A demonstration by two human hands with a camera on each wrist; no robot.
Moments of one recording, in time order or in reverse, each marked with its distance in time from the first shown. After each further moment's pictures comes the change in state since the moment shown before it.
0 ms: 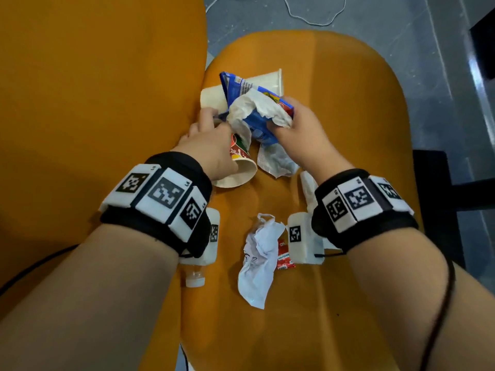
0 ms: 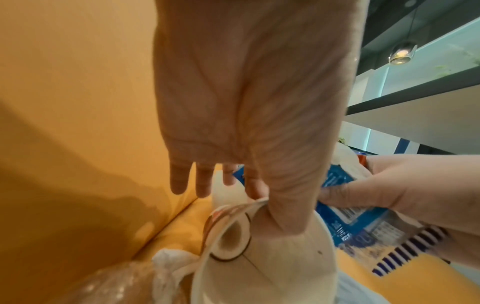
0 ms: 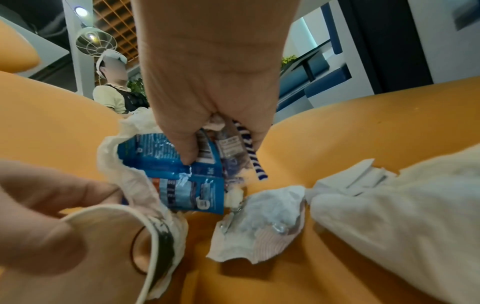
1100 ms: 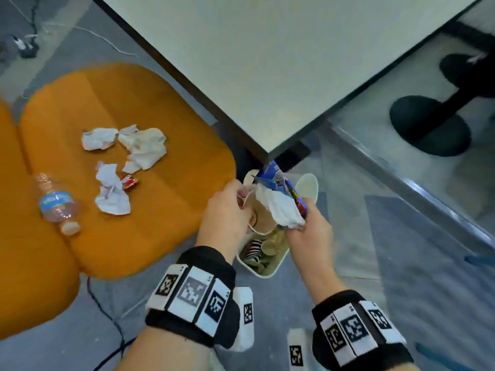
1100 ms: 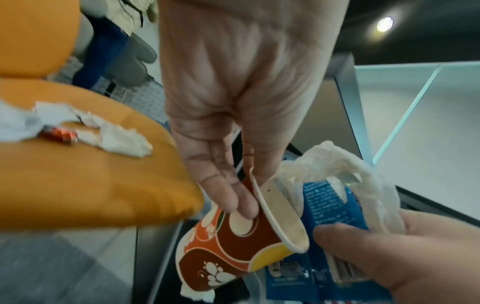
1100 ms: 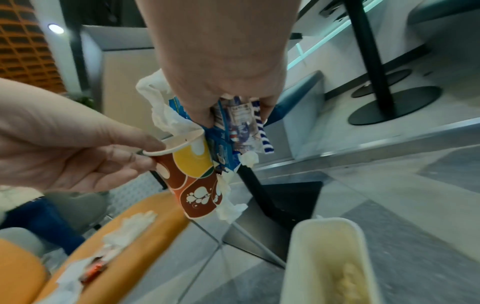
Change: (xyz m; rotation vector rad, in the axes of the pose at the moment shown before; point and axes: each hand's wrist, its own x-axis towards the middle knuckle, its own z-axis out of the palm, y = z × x) left_hand -0.362 0.142 0.222 -0.461 -0.102 0.608; right_hand -0.548 0.102 -0.016 -0.007 0.972 0.503
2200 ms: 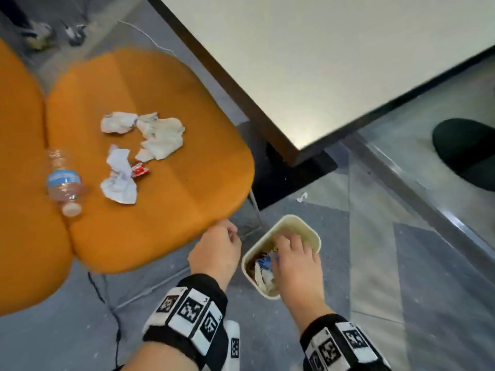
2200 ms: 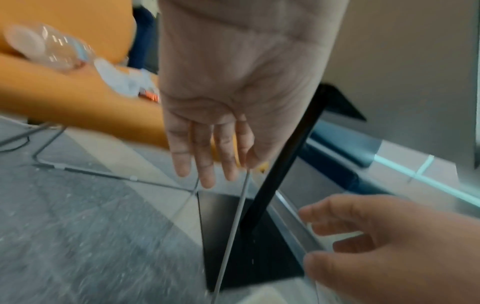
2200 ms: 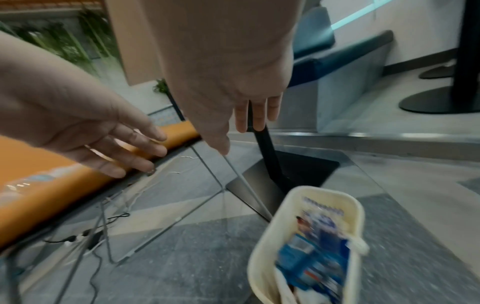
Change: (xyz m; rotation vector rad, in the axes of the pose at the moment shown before) left_hand 0.021 -0.081 0.042 0.241 0.095 -0.275; right_hand 0.018 0.060 0.063 -0.734 -0.331 -0.264
